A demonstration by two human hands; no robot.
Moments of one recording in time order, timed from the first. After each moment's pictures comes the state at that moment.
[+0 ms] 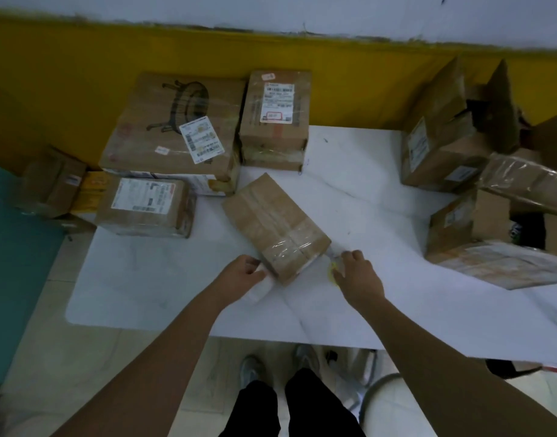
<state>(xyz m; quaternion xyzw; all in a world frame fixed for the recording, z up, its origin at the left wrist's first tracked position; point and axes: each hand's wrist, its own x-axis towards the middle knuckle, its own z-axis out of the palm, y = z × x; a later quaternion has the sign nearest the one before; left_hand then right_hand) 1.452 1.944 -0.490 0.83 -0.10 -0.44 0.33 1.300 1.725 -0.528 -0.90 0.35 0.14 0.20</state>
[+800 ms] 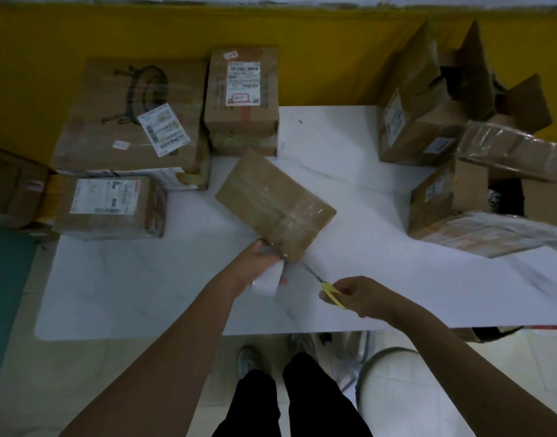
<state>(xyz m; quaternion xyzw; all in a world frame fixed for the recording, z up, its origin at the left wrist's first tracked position) 1.436 1.880 -0.498 0.67 0.04 -0.57 0.47 1.248 1.723 -0.465 -0.73 0.35 0.30 0.51</state>
